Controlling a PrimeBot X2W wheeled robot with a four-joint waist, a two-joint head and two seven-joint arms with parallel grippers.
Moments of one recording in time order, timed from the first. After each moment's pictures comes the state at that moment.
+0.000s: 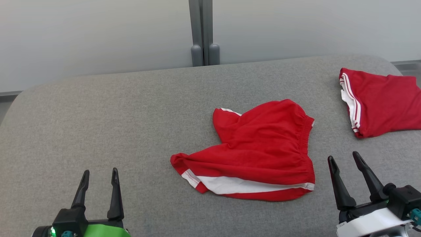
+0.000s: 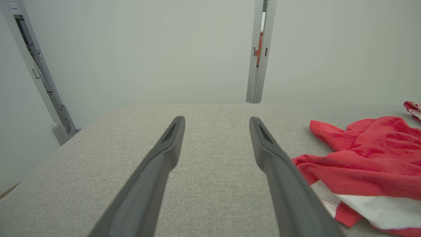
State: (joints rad) left arm 0.07 0.05 0.01 0.12 -0.13 -0.06 -0.26; right arm 0.11 -0.23 0.08 -0.01 0.32 0.13 -0.26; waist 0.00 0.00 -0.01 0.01
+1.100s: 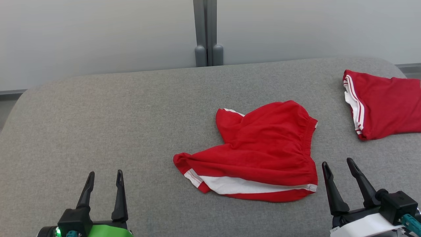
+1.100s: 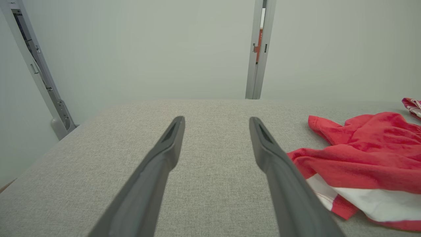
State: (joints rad) left arm 0.07 0.05 -0.02 0.14 -0.13 -0.06 -0.26; right arm 0.14 -0.17 0.07 0.00 0.27 0.13 -0.26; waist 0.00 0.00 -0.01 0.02
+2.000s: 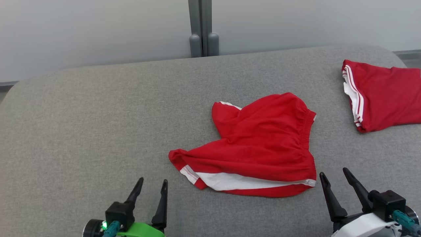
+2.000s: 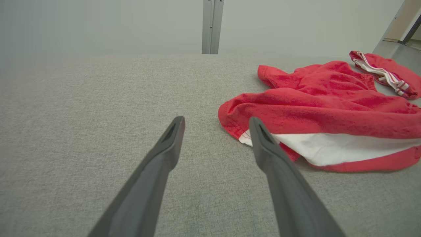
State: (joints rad) left arm -0.01 0.05 -0.22 0.35 -0.20 -0.09 -0.26; right arm 0.10 -0.23 0.11 0.15 0.29 0.13 -0.25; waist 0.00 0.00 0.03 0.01
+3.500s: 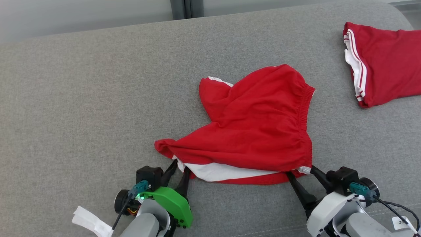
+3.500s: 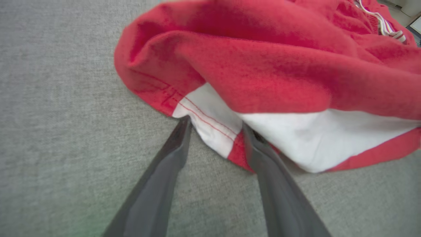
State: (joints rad) left arm -0.36 0.05 -0.60 0.74 -0.56 -0.06 -0.27; right arm -0.20 -0.36 0.52 0.42 0.45 0.13 -0.26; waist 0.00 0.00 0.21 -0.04
